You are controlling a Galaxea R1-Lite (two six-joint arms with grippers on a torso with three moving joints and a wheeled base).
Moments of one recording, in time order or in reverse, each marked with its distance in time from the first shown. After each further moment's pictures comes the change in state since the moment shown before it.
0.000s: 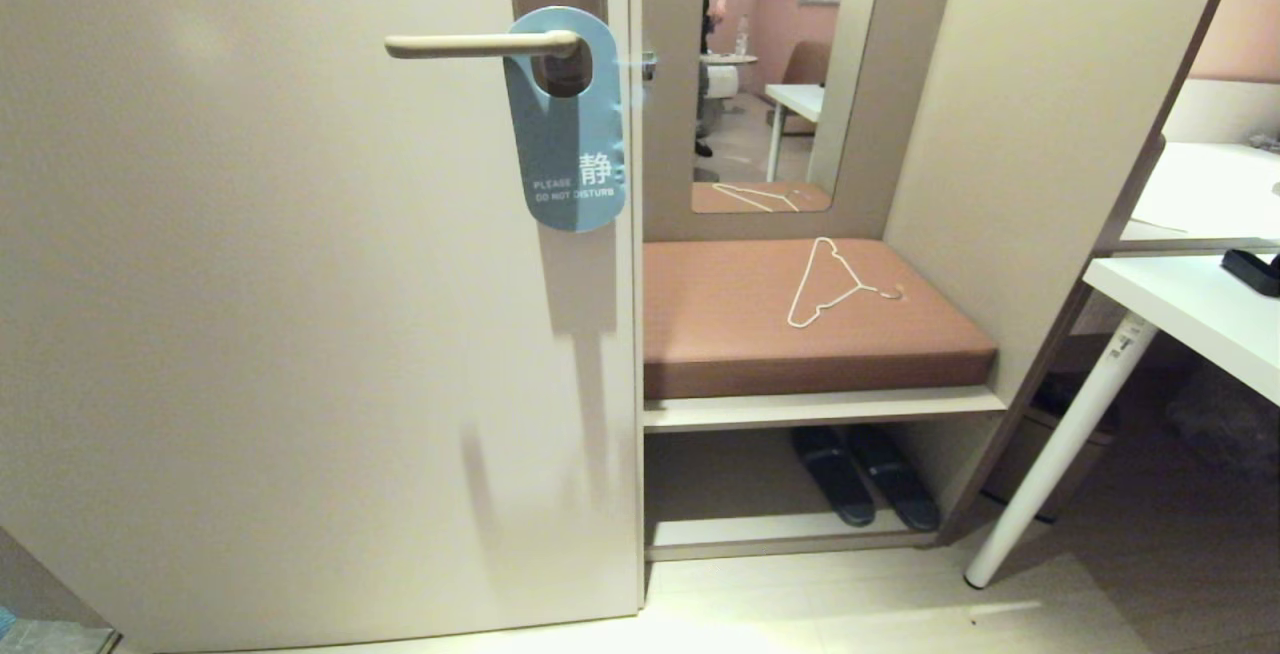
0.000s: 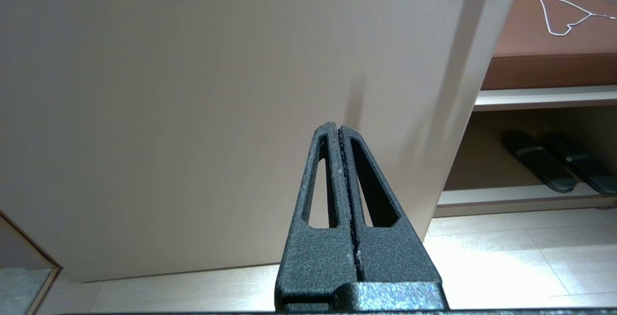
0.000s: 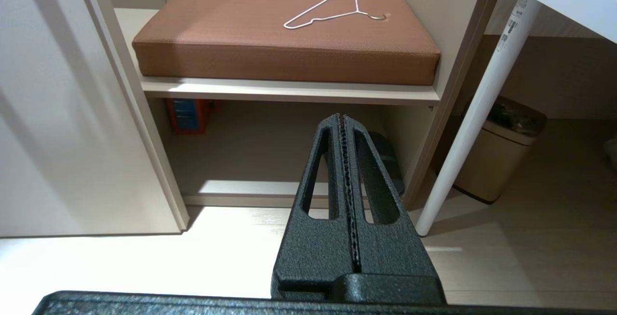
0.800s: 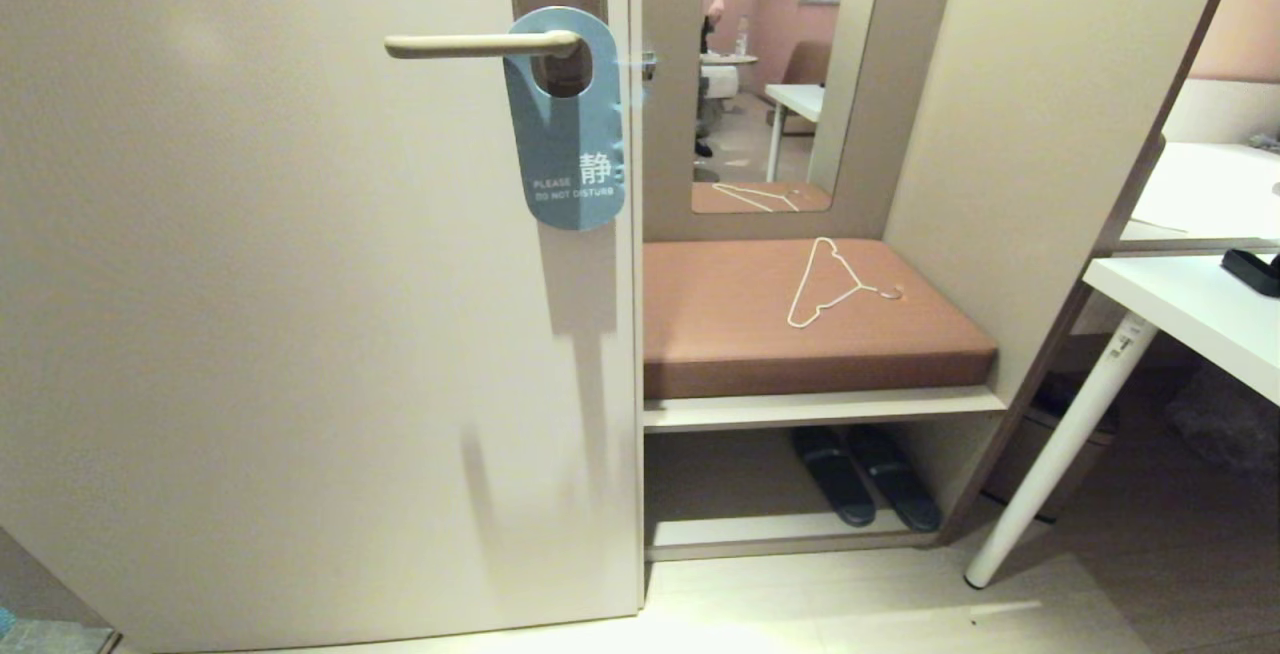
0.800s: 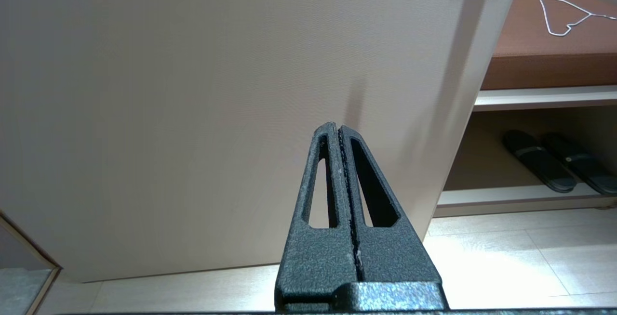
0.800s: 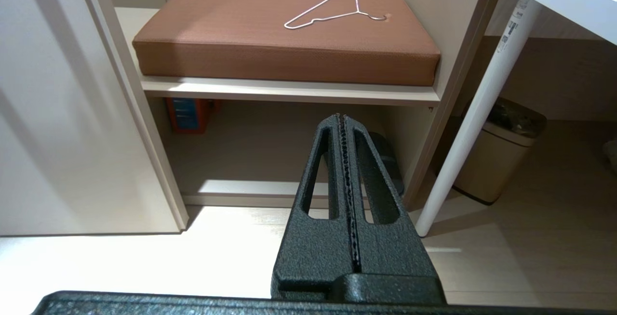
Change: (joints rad) left arm 0.000 0.000 0.000 0.000 0.000 0.000; right arm 0.000 0.000 0.000 0.000 0.003 -0.005
